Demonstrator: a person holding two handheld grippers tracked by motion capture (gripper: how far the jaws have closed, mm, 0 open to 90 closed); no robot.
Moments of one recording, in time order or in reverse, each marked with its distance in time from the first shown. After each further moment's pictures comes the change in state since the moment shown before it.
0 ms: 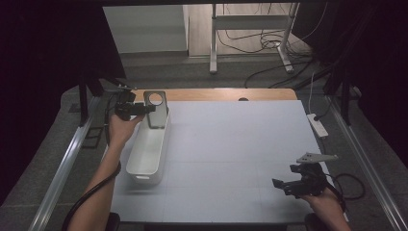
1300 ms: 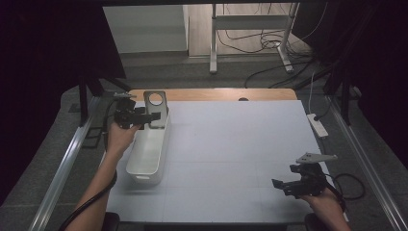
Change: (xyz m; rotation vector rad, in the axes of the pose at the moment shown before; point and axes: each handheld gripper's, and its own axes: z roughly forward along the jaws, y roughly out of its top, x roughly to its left) left arm -0.022 -0.021 -0.019 -0.050 -0.149 0.070; right arm 0.001 0.000 0.001 0.001 0.000 -0.006
